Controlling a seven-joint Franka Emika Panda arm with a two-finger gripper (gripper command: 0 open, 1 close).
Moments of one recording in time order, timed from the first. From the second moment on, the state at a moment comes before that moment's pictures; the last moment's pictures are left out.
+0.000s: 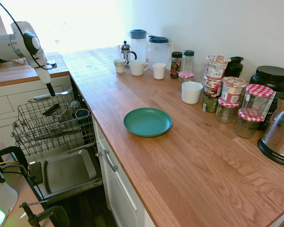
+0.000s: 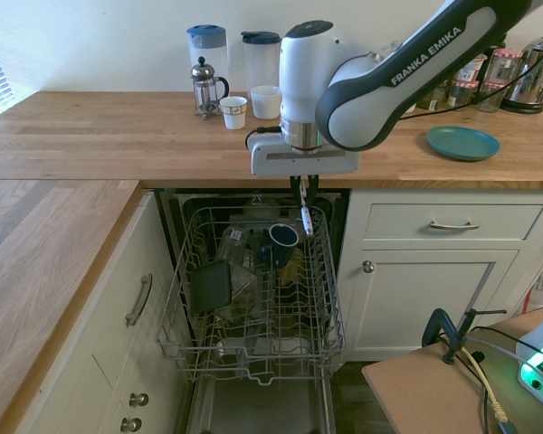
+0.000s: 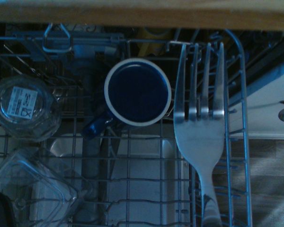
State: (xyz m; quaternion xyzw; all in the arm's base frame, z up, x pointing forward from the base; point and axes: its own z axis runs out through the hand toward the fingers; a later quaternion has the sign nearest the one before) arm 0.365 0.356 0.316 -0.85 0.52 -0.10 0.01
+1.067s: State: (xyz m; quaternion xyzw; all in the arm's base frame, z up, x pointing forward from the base) arm 0.370 0.378 0.143 -0.86 0.51 -0.04 -0.01
